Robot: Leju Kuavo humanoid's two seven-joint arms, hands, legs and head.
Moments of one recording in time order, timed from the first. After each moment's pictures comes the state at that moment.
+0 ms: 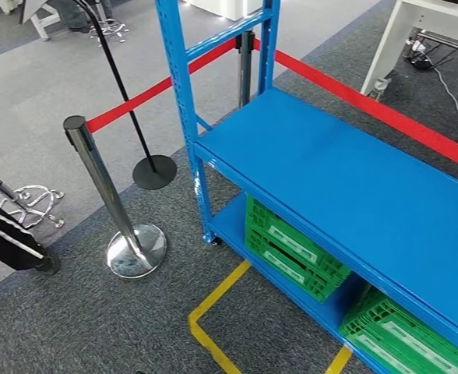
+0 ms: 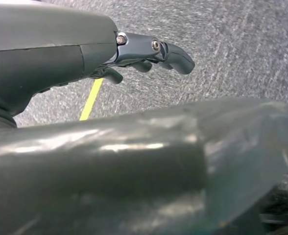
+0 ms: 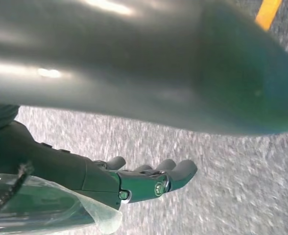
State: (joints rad) left arm -0.03 -0.28 1.10 -0.29 -1.40 0.21 -0.25; right arm -0.03 0.25 -1.54 -0.46 1.20 0.10 -0.17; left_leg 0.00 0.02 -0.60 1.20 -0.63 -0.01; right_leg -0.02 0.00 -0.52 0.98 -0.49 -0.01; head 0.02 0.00
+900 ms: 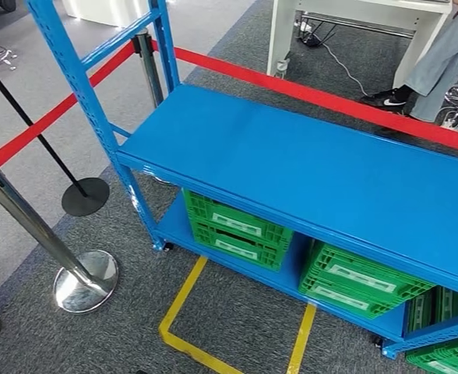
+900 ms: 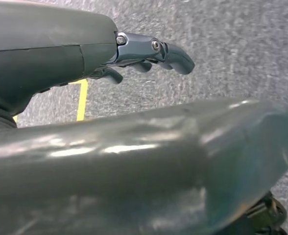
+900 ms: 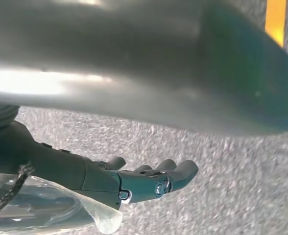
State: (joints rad) left arm -0.03 -0.28 1.10 -0.29 -1.40 0.21 -0.26; right arm -0.03 0.25 -1.54 -0.46 1.20 0.09 -0.17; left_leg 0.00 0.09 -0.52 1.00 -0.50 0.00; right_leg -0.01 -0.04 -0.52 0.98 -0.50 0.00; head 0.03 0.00
